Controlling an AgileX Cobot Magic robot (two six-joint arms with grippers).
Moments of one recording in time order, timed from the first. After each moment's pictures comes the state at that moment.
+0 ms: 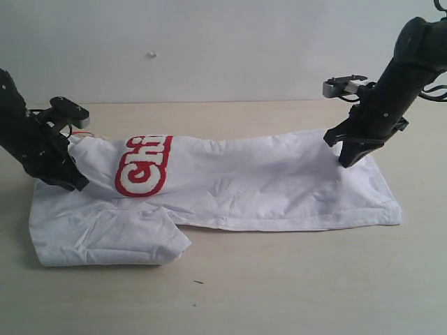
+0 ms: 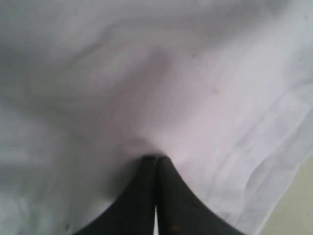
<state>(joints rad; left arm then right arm) -0.10 2.08 -1.32 -0.23 0.62 0.73 -0.10 2.25 -1.70 0.26 1.01 -0.51</state>
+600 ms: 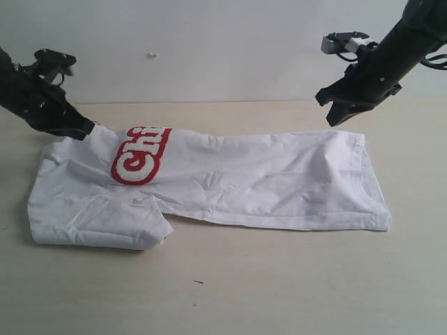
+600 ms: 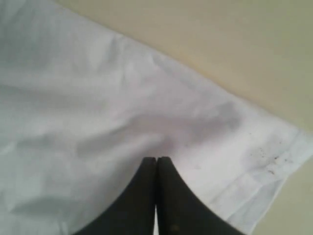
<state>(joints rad) -0.06 2.08 -1.51 -0.48 0.67 0.80 -0.10 2.19 -1.80 0.39 0.99 -0.54</state>
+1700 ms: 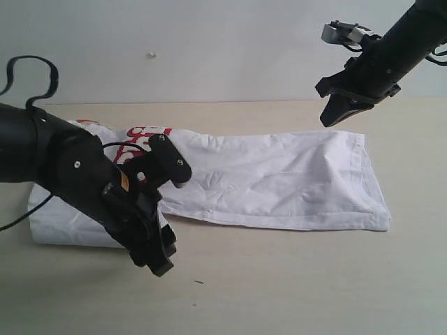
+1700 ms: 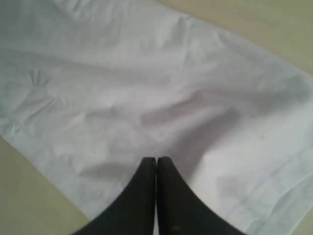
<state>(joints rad) -0.67 1.79 -0.94 -0.04 0.42 0.40 -0.10 2.10 -1.72 0.50 1.09 -0.58</state>
